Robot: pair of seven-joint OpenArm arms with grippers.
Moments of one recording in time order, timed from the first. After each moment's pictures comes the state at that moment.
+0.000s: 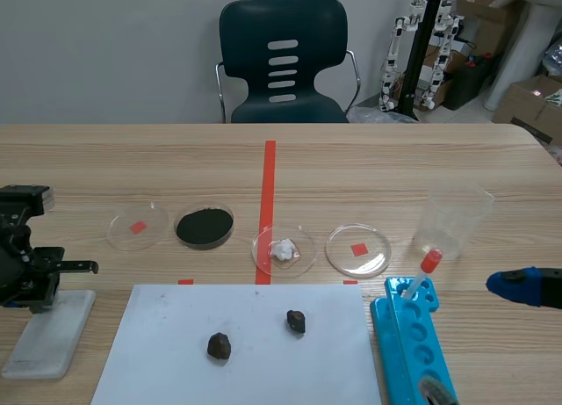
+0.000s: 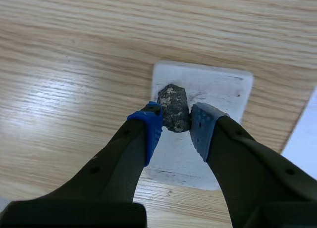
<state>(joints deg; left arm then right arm) -3.0 -23.3 2.2 80.1 -18.2 6.2 68.8 -65.5 37.2 10.8 118.5 3.7 22.3 24.3</state>
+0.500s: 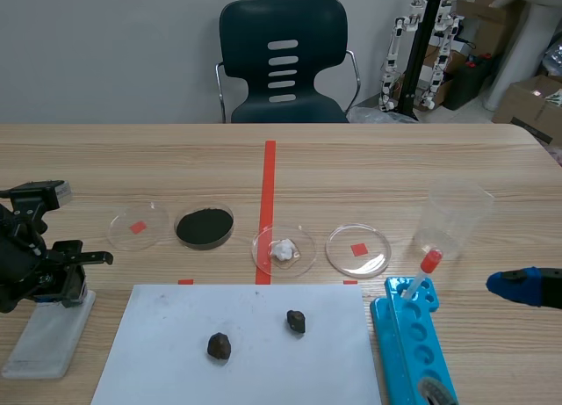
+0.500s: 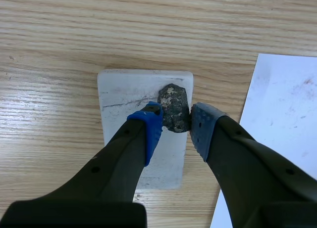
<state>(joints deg) -3.3 -23.5 2.1 80.1 -25.8 2.4 67.8 -65.5 37.2 10.8 118.5 3.7 22.3 24.3</state>
